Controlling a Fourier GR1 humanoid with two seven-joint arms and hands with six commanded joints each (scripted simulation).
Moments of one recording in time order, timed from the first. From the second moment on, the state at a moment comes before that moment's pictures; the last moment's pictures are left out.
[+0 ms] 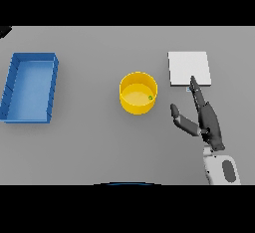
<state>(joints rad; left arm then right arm) -1.07 0.57 0.01 -0.32 -0.35 0.08 0.21 0.05 -0.09 0.11 -1.66 0.19 0.01 -0.14</state>
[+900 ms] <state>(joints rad) -0.53 0.58 -0.03 -1.12 -0.11 -0.12 0.54 0.05 -0.10 0.10 -1.65 0.18 0.02 -0.16</state>
